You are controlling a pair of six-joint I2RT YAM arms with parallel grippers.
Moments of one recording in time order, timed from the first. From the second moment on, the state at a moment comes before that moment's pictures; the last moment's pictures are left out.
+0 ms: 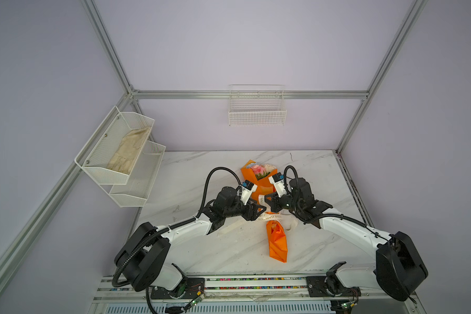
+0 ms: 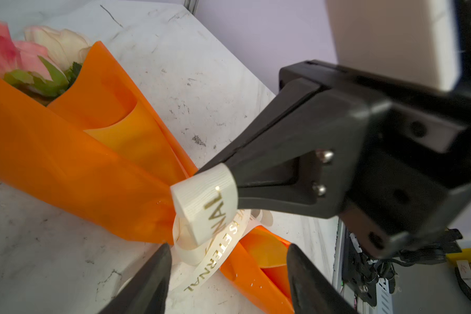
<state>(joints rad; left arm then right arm) -0.68 1.48 0.77 0.26 0.45 -0.32 0.56 1.32 0.79 0.01 -0.41 0.26</state>
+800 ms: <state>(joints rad) -0.64 1.57 0.82 0.37 0.54 -0.39 0.57 1.29 0.80 -0.08 -0.29 0.23</state>
